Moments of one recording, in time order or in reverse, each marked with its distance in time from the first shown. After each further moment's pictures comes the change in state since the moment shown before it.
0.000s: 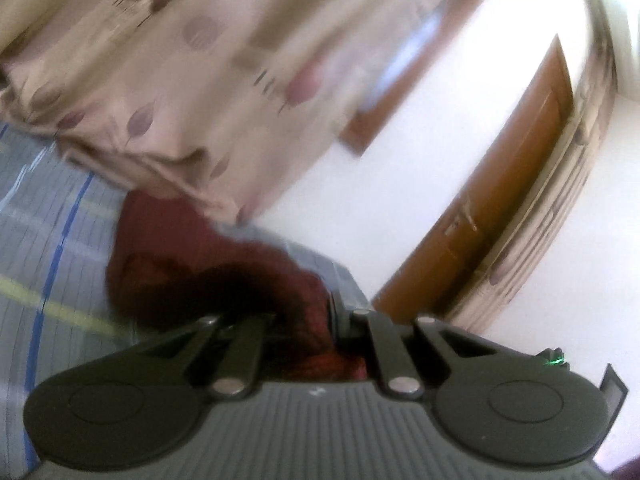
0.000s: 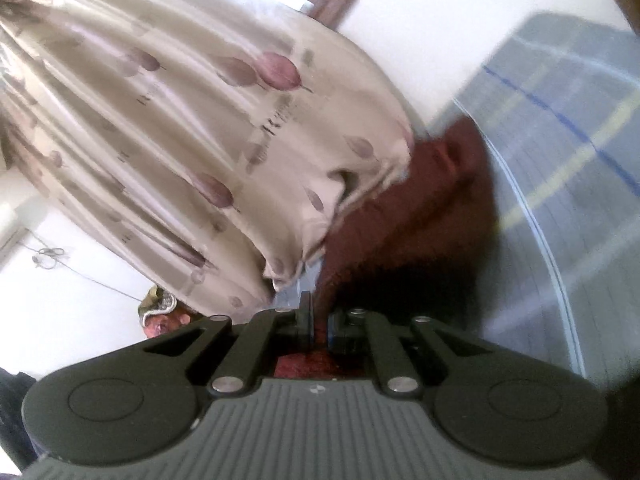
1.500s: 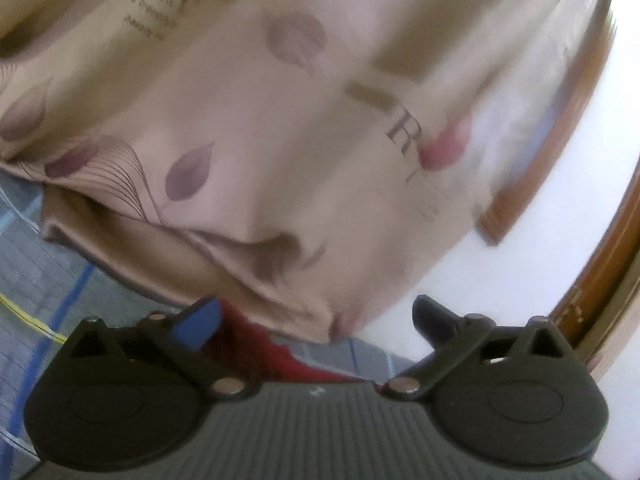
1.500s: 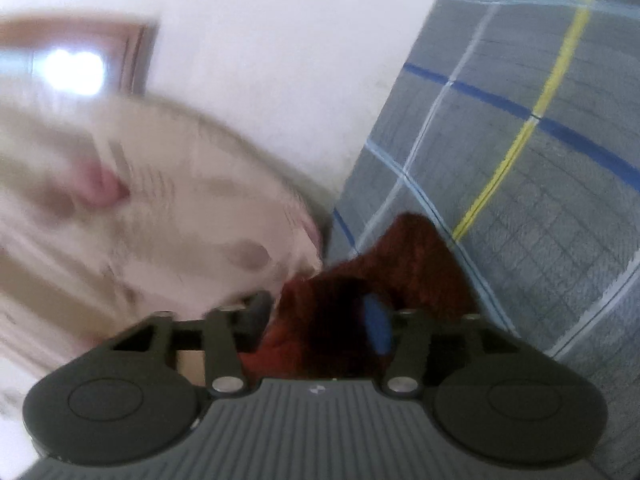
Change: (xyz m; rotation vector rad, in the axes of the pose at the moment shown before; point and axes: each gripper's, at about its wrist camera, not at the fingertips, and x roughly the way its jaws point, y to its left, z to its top) left arm 0.199 0.131 0.104 -0.102 -0.143 0.212; right arm 0.218 -0.169 0.144 0.384 -0.132 -0.144
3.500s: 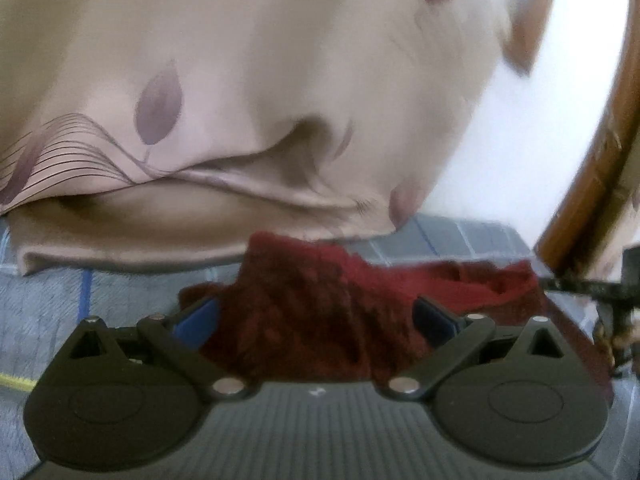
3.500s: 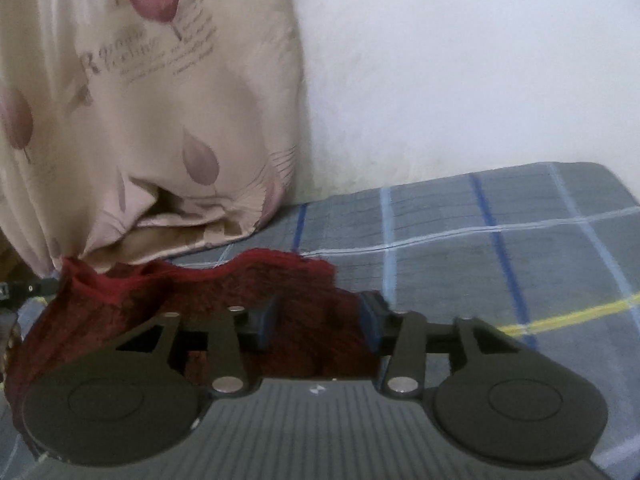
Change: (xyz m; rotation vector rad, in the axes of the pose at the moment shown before) left arm 0.081 0.024 -0.012 0.383 0.361 0.070; right arm 0.066 0.055 -0.009 -0.900 0.161 -0.293
